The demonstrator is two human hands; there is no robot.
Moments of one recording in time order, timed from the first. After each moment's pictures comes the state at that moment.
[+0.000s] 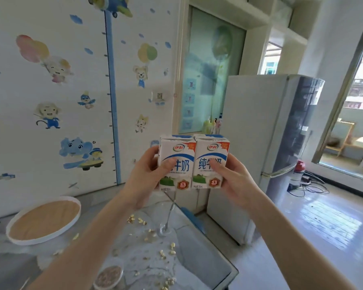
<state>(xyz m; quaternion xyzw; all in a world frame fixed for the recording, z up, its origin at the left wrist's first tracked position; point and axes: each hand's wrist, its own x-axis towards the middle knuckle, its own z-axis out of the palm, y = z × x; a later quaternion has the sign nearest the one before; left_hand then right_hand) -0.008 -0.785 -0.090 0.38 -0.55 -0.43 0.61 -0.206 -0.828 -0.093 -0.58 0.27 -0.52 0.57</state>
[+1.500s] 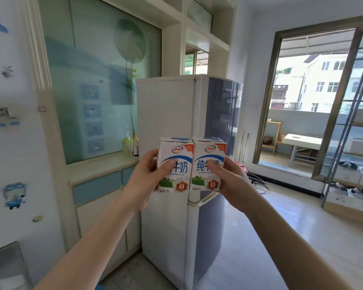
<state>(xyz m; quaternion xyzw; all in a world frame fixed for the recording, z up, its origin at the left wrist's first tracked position) -0.428 -1.159 -0.065 0.32 -0.60 -0.49 0.55 -0.624 -1.141 -0.070 -0.53 0.36 -0.61 0.47</state>
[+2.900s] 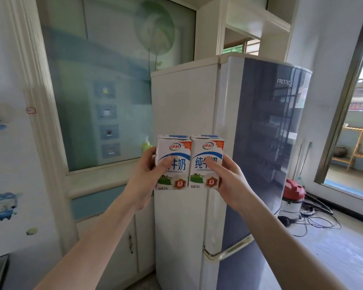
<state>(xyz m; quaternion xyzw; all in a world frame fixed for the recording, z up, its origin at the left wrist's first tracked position) -0.521 -1.434 -0.070 0.37 -0.52 -0.43 0.64 -0.706 -1.468 -0.078 -0.56 0.26 -0.56 0.56</state>
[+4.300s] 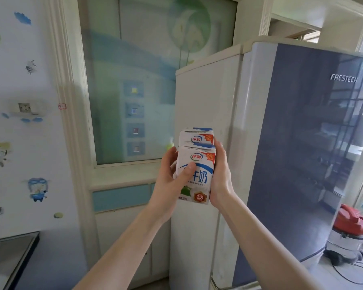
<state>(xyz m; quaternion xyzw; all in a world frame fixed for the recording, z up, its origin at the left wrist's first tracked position) -0.582 -1.506 -0.092 0.35 -0.50 -0.36 0.71 -0.678 -1.561 -0.070 -0.51 0.22 -0.53 0.64</state>
